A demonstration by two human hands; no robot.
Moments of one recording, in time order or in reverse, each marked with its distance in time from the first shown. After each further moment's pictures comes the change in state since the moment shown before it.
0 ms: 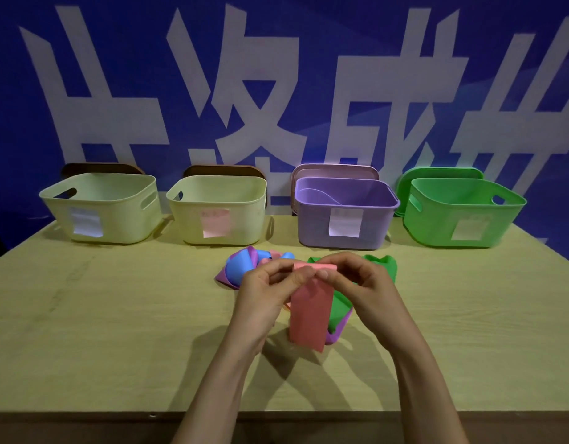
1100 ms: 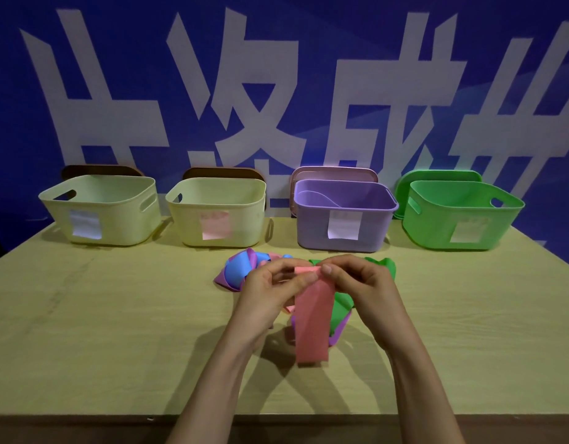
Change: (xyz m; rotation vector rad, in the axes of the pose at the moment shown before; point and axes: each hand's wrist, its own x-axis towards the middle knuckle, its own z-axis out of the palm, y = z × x) left_hand 0.007 -0.001 -0.001 0.030 -0.079 -0.041; right_hand 0.004 0.005 -0.003 0.039 0.088 0.045
